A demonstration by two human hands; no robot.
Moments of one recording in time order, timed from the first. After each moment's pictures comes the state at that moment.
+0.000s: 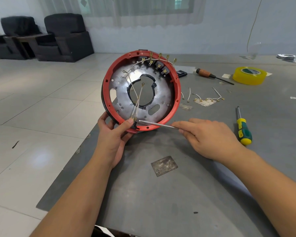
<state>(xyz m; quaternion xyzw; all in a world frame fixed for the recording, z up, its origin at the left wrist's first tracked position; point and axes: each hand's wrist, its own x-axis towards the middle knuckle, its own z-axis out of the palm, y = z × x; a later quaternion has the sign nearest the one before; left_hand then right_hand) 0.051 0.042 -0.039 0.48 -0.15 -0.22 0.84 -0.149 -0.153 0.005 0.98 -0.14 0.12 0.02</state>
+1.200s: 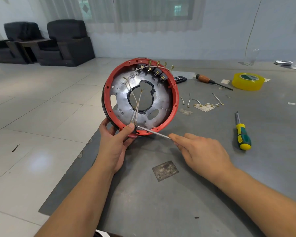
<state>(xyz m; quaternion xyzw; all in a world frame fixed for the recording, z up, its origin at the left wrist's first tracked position) 0.043 0.045 -0.035 0.49 -0.13 -0.21 0.83 -0.152 -0.122 -0.019 0.97 -0.18 0.15 0.02</state>
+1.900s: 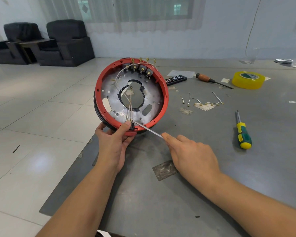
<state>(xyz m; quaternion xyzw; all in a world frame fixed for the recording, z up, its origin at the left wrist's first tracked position) 0.045 0.039 -0.034 0.47 -0.05 -0.17 0.86 -0.136 -0.090 -0.028 0.95 -0.21 0.21 0.03</state>
